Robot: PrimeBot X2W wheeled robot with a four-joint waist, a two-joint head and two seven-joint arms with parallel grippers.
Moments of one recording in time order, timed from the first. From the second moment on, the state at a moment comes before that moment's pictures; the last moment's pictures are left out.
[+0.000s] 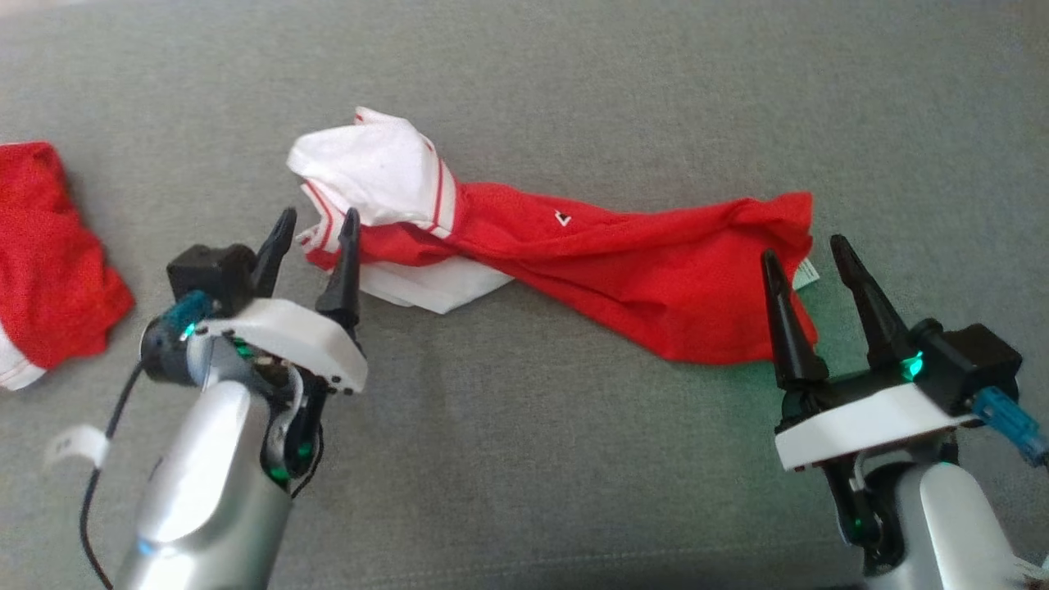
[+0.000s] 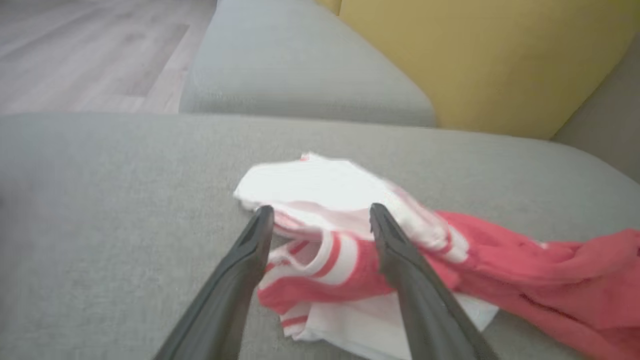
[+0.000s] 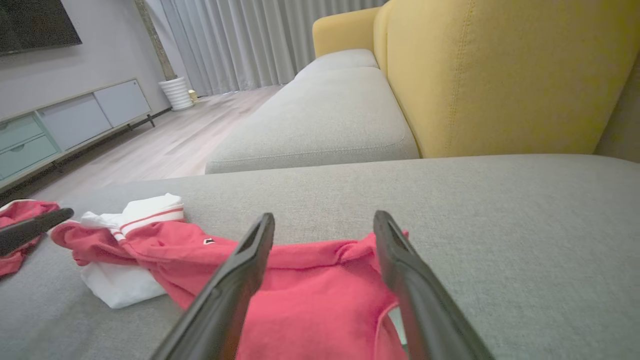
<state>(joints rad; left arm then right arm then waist) -0.38 0.15 -0.32 0.35 -0.39 0.05 -0.13 -0.07 -0.05 0.10 -0.06 0.18 0.13 0.00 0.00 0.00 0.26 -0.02</state>
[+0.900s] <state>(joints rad) -0.20 0.12 -0.34 0.38 -0.47 0.04 -0.16 -0.07 -0.05 0.08 -0.02 0.22 0.13 -0.01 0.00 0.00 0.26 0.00</state>
